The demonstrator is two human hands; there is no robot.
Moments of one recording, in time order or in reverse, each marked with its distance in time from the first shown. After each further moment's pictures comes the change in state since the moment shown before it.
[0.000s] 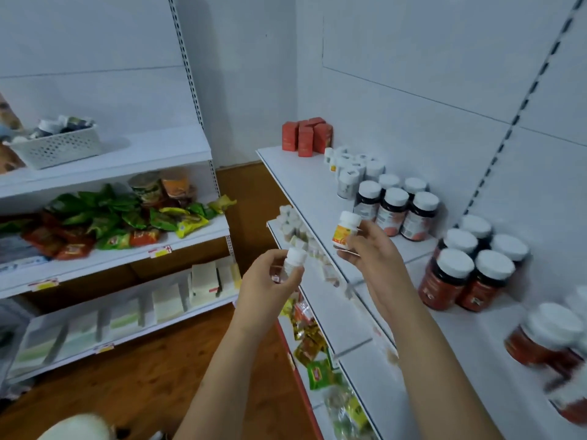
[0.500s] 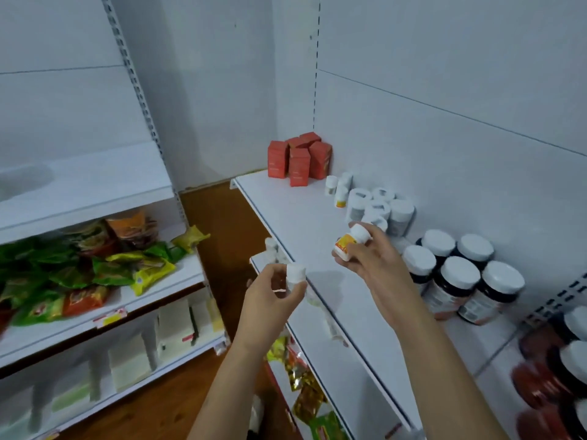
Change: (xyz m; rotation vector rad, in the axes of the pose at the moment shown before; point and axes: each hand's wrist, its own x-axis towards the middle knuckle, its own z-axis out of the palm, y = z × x) left_hand 0.250 -0.058 0.014 -0.114 -0.133 -0.048; right_hand 0.232 0.023 0.059 -0.014 0.077 0.036
